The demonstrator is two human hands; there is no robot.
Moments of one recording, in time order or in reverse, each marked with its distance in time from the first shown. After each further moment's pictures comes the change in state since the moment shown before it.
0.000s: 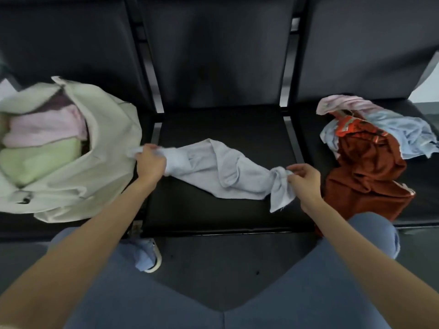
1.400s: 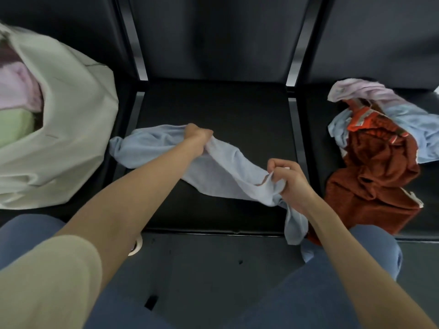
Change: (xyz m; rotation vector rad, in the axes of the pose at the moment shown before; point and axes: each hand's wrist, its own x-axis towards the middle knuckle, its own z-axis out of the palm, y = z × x) left_hand 0.009 0.095 0.138 -0.238 -0.367 -0.522; right_hand 0.015 -0.021 0.010 0.242 -0.690 0.010
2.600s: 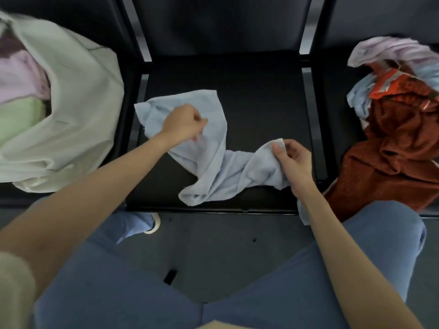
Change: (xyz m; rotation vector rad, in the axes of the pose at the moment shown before) left_hand -0.019 -0.029 -0.062 0.809 -0.057 0.603; right_hand 0.011 0.056 -0.002 -0.113 0.442 -0.053
